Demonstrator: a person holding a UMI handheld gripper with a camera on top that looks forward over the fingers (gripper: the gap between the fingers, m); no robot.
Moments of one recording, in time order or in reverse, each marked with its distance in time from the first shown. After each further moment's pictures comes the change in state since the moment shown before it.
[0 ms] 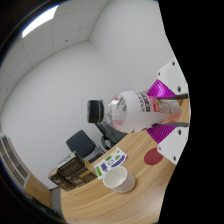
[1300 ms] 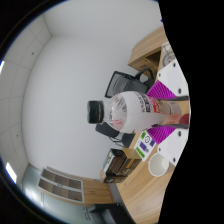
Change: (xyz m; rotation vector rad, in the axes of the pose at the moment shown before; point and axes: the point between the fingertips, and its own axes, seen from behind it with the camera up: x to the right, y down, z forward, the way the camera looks) arm -0.035 -0.057 0.075 0.182 -0.425 0.534
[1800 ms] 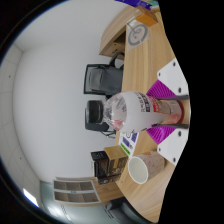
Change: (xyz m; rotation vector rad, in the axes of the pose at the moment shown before) arm -0.031 0.129 0.043 -0.086 -0.115 0.276
